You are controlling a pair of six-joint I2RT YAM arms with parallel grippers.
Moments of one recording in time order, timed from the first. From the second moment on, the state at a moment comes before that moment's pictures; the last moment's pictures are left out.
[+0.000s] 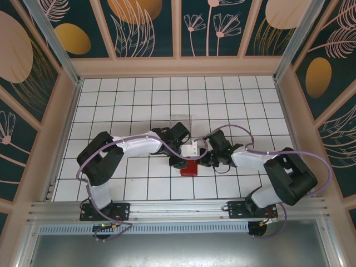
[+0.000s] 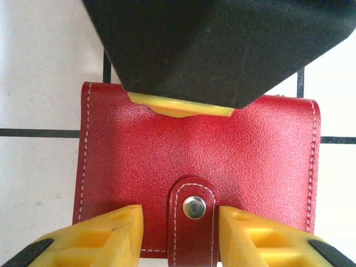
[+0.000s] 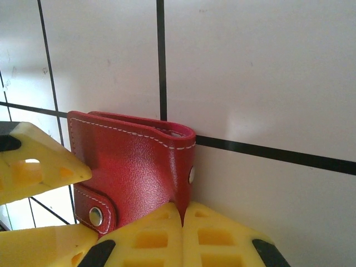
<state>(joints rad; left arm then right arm) -0.88 1.84 1.13 -0.52 0.31 0.57 0.63 1.44 0.54 -0.11 -0.39 0.74</state>
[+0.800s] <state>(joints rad) -0.91 1.79 1.03 -0.40 0.31 0.57 0.64 1.43 0.53 -0.09 -0.40 0.74</state>
